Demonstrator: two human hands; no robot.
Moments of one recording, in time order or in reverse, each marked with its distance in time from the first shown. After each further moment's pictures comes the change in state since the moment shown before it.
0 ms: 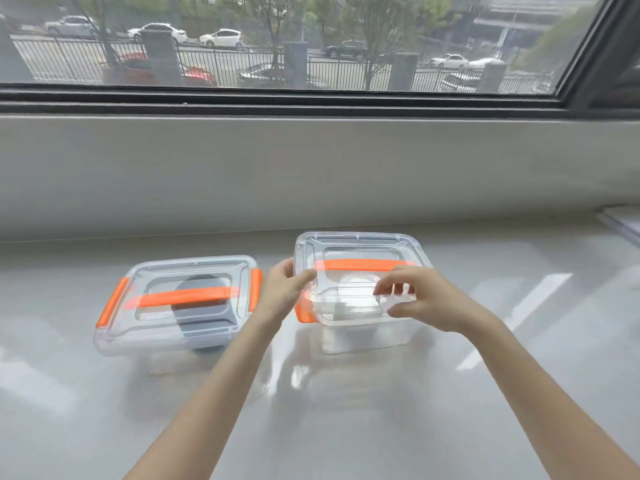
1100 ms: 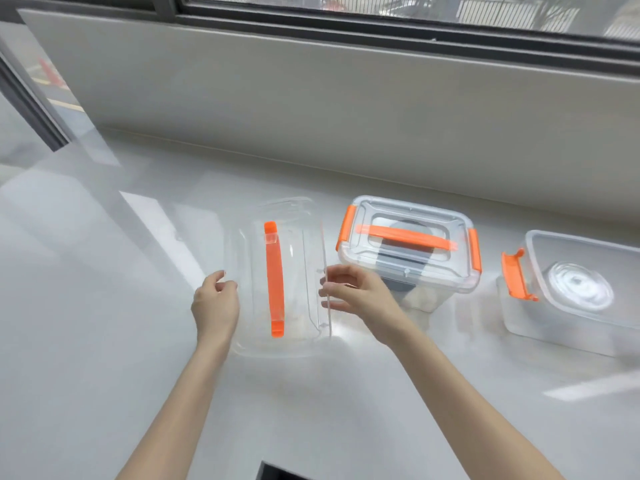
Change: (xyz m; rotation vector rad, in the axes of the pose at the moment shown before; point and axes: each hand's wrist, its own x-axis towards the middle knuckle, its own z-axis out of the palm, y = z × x) left_hand -0.165 -0.116 -0.333 0.104 0.886 -0.398; right_hand 0.071 -0.233 0.301 0.934 -0.301 0.162
